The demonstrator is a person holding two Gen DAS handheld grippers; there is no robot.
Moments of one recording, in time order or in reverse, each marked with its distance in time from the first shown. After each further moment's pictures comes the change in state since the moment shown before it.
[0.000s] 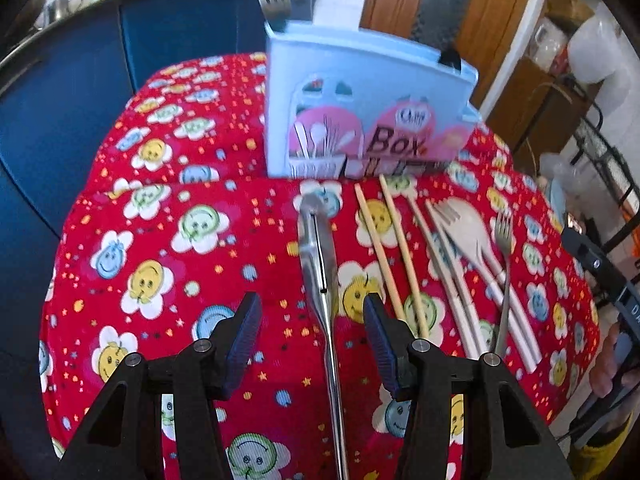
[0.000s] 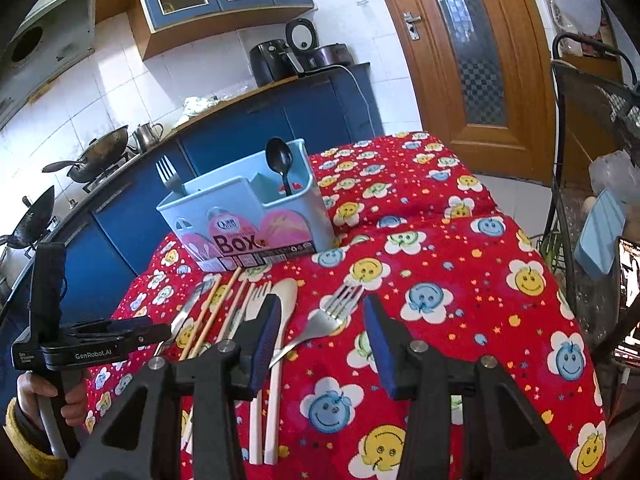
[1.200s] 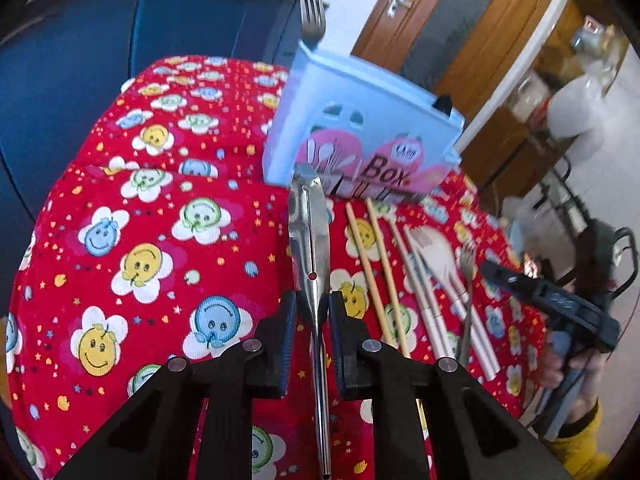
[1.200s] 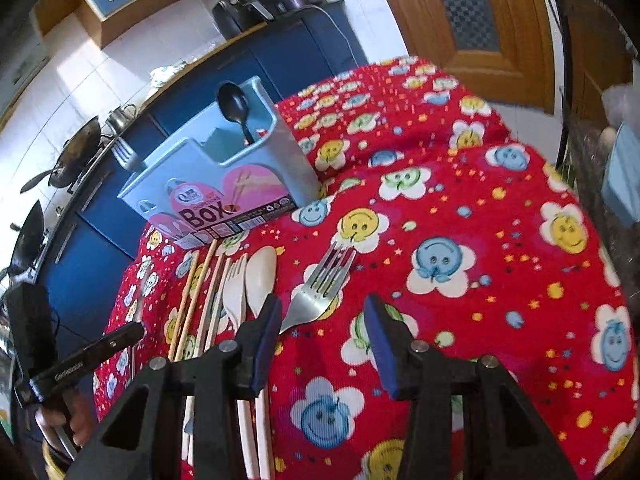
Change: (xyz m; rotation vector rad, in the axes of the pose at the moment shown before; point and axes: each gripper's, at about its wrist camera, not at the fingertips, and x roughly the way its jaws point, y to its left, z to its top) left arm -0.016 0.029 -0.015 -0.137 -0.131 -0.206; right arm 0.052 -0.021 0.009 0.152 0.237 0.032
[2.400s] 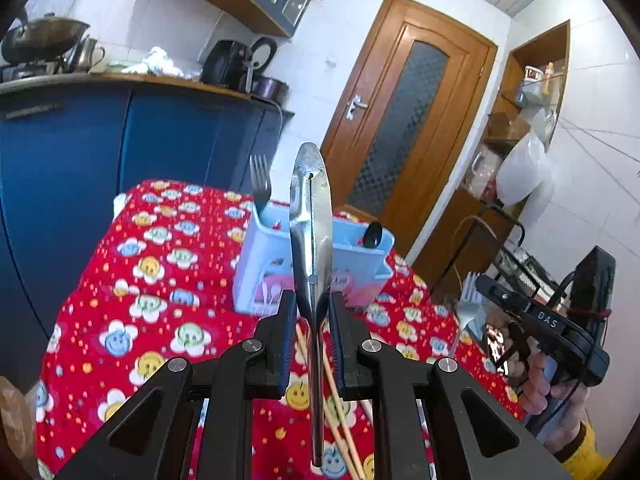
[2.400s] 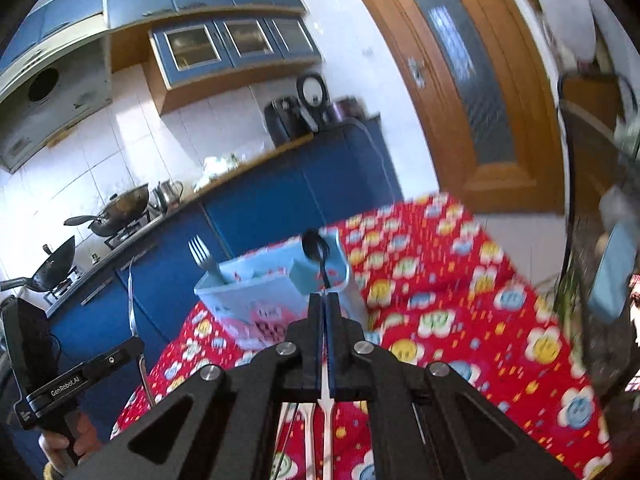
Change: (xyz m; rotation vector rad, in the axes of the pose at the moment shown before) left arm -0.075 -0.024 0.015 0.074 -0.404 -0.091; right arm -0.083 0.053 0.010 -0.142 -0.469 0.053
